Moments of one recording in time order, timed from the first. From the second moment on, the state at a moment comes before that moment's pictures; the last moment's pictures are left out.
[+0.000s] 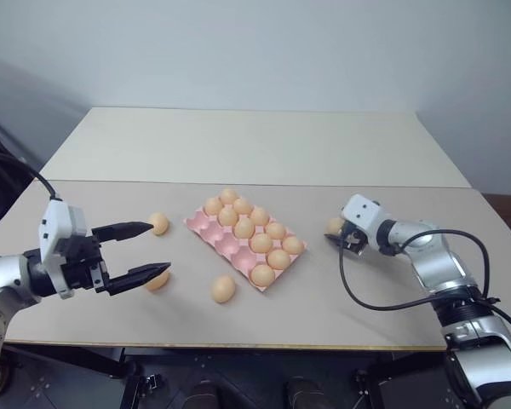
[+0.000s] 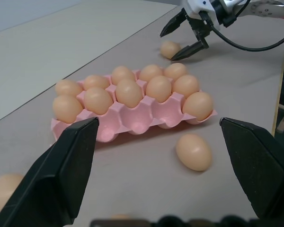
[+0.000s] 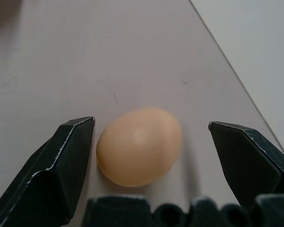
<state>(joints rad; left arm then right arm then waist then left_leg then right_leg) 0.01 0.93 0.49 -0.38 -0.75 0.51 -1.10 -0.66 -0.63 0.18 0.42 -0.10 0.13 0.73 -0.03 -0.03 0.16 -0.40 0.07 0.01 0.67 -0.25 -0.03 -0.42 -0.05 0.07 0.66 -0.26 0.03</state>
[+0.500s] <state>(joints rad) 0.02 0.93 0.50 -0.38 -0.75 0.51 -1.09 -0.65 -0.57 0.15 0.42 -0.08 0.15 0.72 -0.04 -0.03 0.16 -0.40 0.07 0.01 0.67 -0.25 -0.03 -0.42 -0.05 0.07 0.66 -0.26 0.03</state>
